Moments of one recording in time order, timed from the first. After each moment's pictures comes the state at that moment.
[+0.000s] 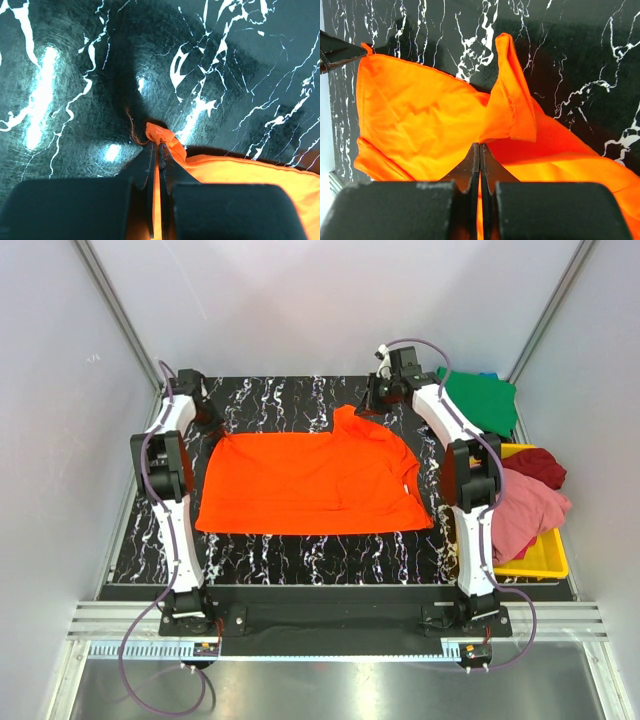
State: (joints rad) left arm 0.12 2.39 2.01 -0.72 0.15 -0.42; right arm 0.27 2.30 2.10 -0.59 -0.45 0.39
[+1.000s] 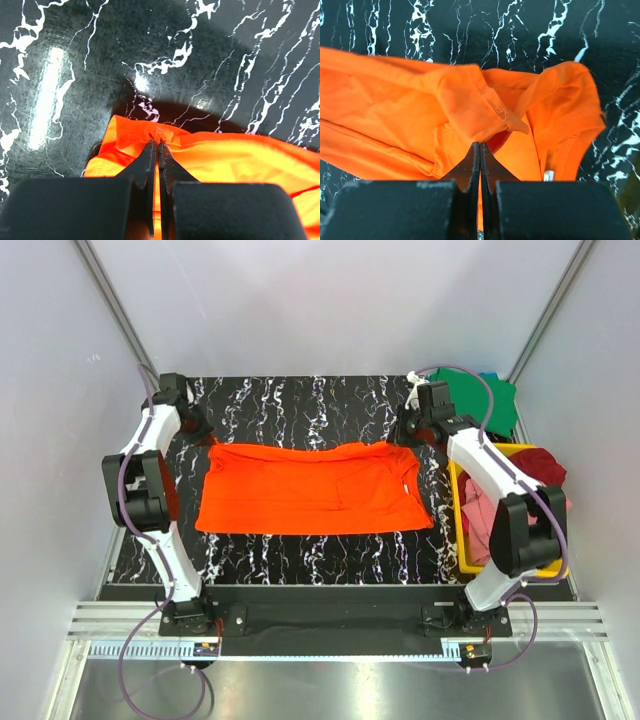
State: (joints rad) left arm 0.13 1.96 1.61 -0.71 0.15 -0.40; right arm 0.27 1.66 1.34 -0.42 -0.21 0.29
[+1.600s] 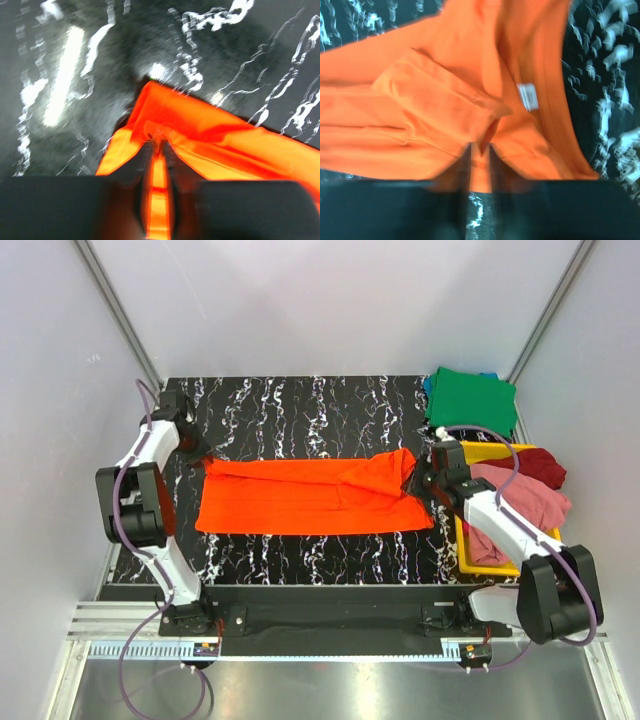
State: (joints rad) left arm 0.14 1.85 1.41 -0.69 0.06 -0.40; right arm 0.27 1.29 0.80 -0.26 -0.09 0.54
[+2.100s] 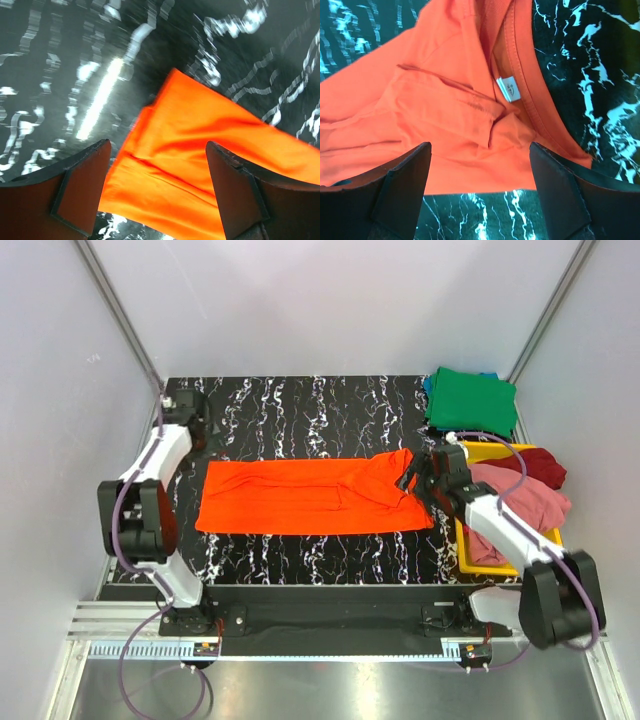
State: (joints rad) left arm 0.05 1.68 1.33 -0.71 -0.21 -0.44; right arm 0.27 1.18 0.69 -0.26 0.02 0.69
